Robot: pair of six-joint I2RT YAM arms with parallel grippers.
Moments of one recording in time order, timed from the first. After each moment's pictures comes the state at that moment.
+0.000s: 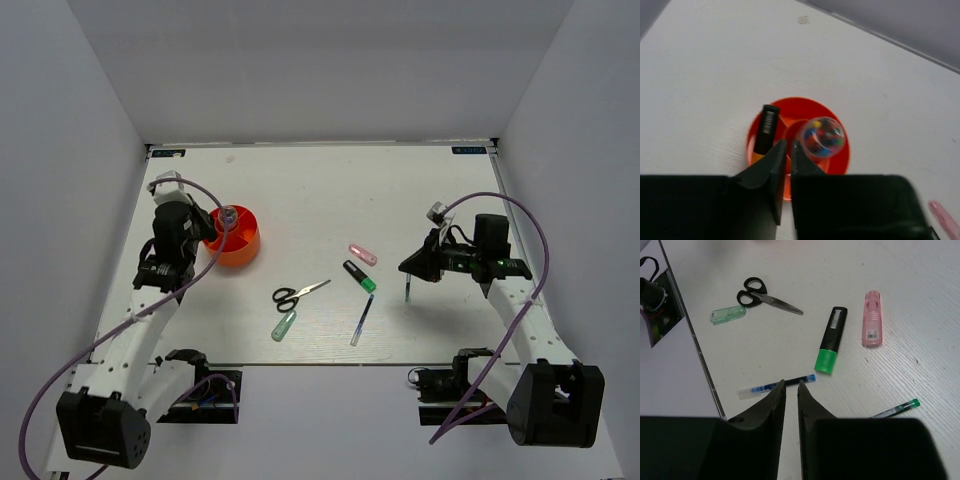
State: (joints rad) left arm -0.13 0.97 0.75 -0.13 -0.30 -0.37; right arm 0.02 1.02 0.66 -0.40 -1.06 -0.32
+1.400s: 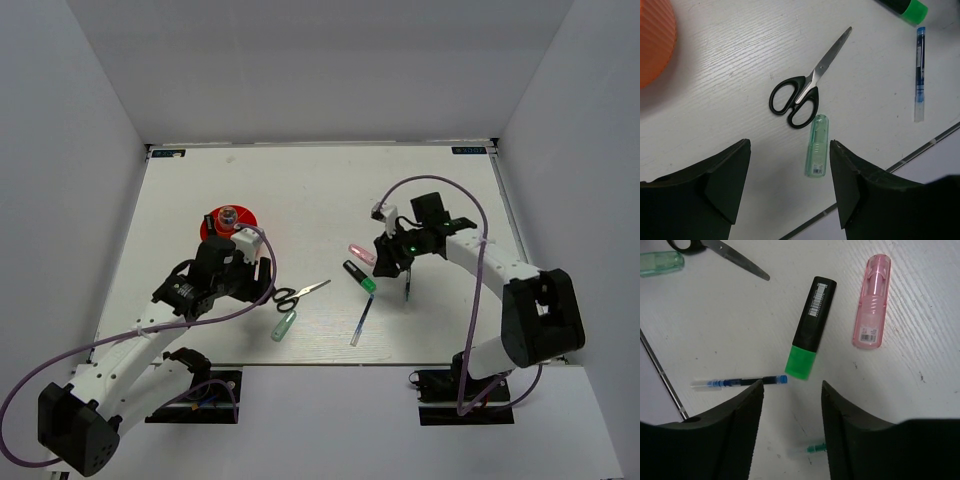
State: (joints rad) left arm -0.50 0.86 0.65 -0.53 0.16 -0.18; right arm 0.34 1.45 0.91 -0.52 -0.68 -0.41
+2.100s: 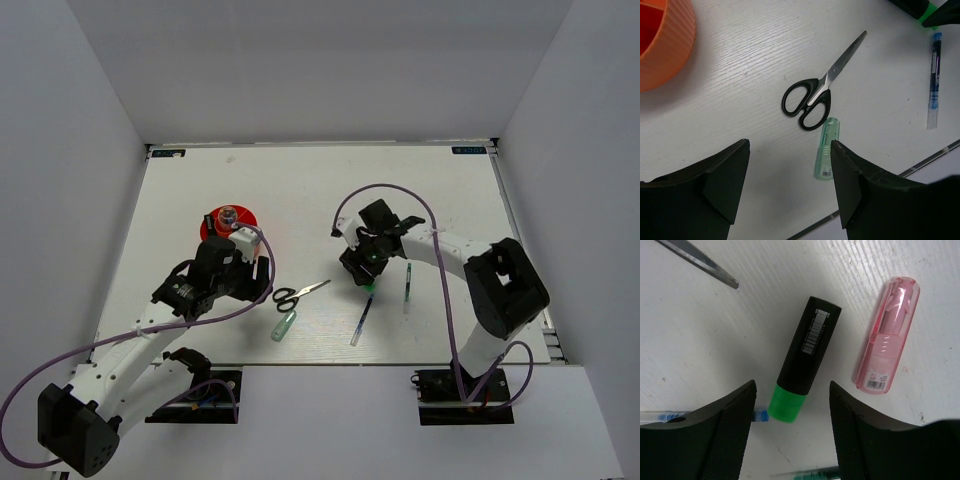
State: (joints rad) left arm -0.50 0.85 0.65 -0.54 0.11 -0.18; right arm 0.61 1.68 1.04 -0.50 -0.30 -0.39
